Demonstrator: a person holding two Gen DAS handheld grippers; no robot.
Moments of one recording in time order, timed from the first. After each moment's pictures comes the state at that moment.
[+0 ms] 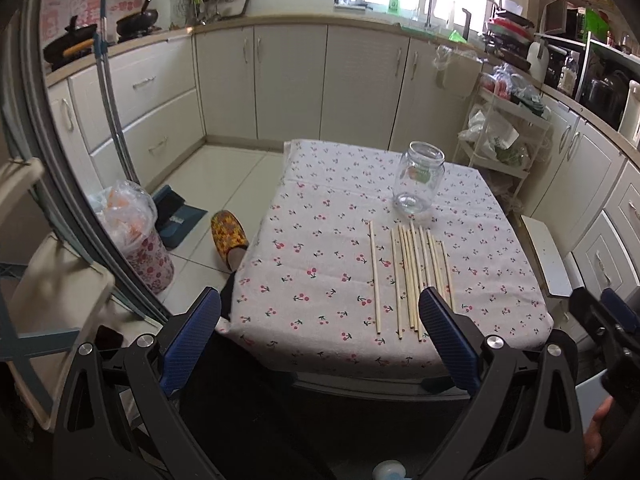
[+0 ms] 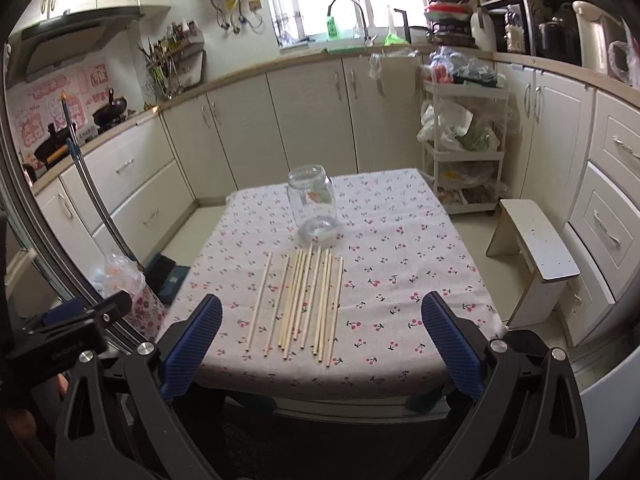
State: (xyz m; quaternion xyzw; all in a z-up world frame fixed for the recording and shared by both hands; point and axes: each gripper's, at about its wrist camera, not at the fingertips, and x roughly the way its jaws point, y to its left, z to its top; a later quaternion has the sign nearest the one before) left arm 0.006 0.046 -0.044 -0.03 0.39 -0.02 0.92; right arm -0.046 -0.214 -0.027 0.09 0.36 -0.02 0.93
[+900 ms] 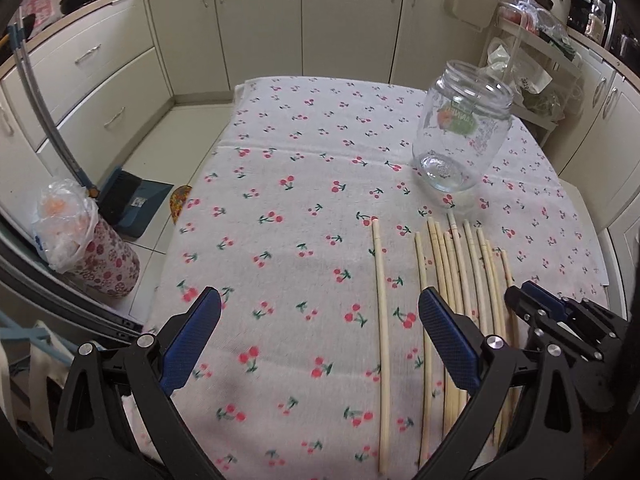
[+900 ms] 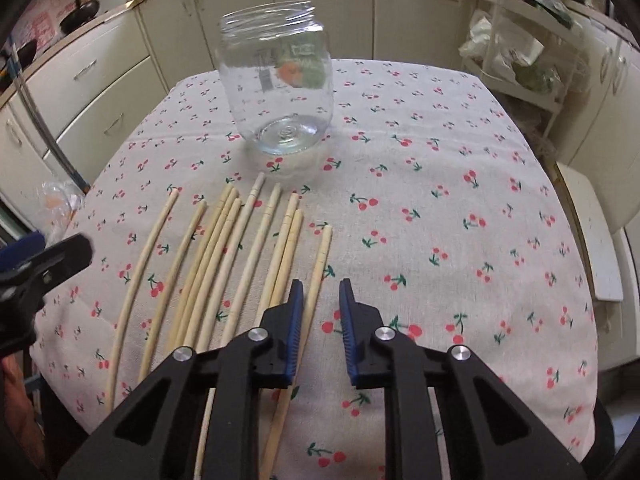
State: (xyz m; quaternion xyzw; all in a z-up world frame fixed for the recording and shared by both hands) left arm 0.195 -0.017 -0.171 0.01 0.48 -0.03 0.87; right arm 0.142 -0.222 -0.199 0.03 0.51 0.01 0.86
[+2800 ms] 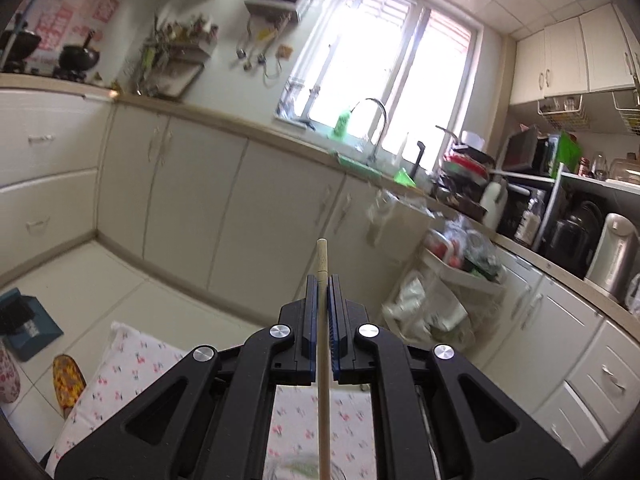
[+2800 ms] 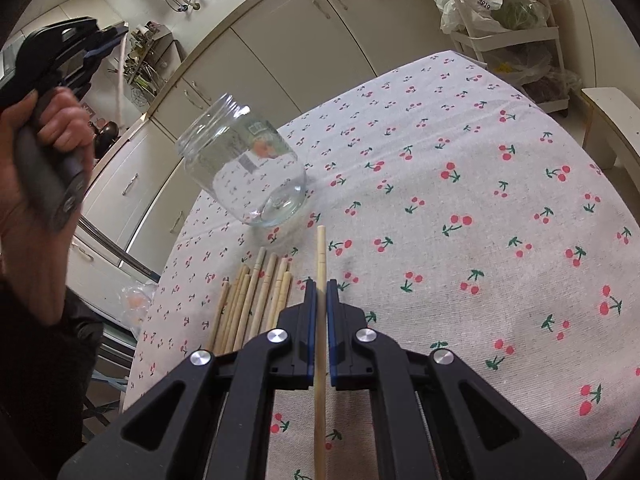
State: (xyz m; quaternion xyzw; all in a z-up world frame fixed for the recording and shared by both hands) left arm 0.326 -0.086 0.004 -0.17 0.13 -0.12 0.97; right arm 0.139 -0.299 -0.203 0.27 0.42 0.08 0.86
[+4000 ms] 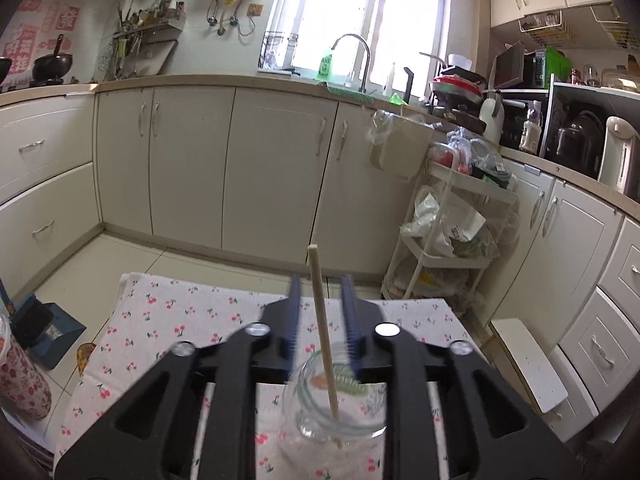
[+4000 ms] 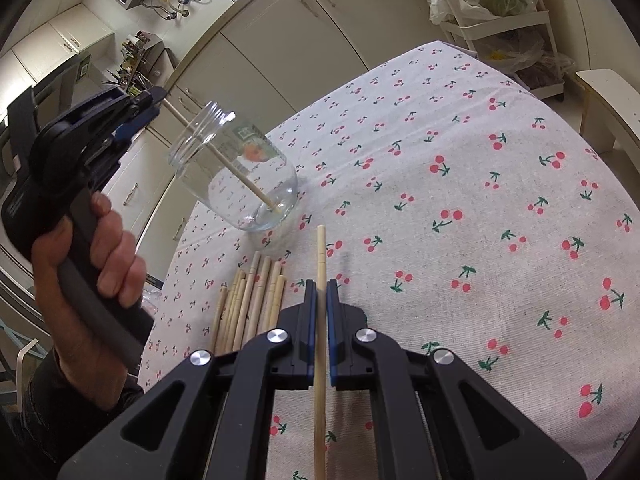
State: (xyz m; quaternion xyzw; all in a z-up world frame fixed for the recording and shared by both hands) left arm 0.297 -0.095 -0.091 -0.07 0.21 -0.14 0.96; right arm 0.141 -0.309 -0.207 0.30 0.43 0.07 0.85
